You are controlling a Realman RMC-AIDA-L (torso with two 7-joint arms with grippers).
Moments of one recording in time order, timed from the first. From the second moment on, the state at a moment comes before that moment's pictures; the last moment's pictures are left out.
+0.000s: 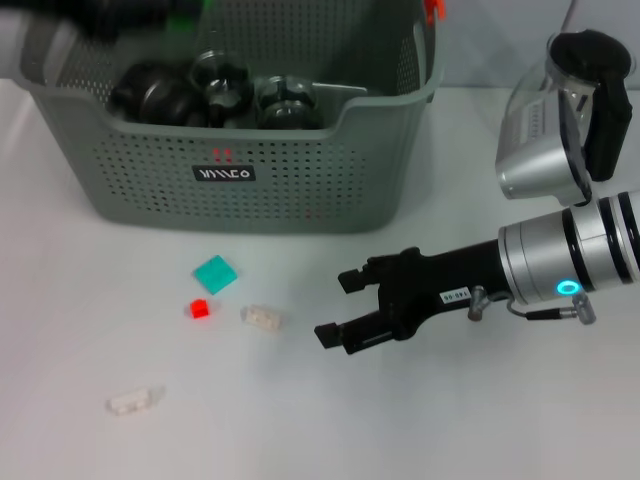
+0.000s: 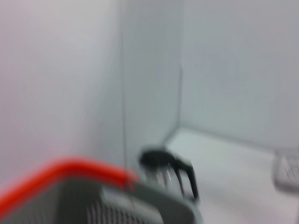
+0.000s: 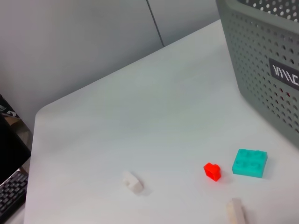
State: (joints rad) left arm -0.71 -2.03 0.54 1.50 2.11 1.90 -2.05; right arm 0.68 2.10 -1.31 -0.69 -1.88 -1.32 1.77
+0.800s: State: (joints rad) left arm -0.80 -2.00 0.78 1.13 2.22 1.29 -2.04; right arm 0.68 2.10 -1.31 -0.68 -1.88 -1.32 1.77
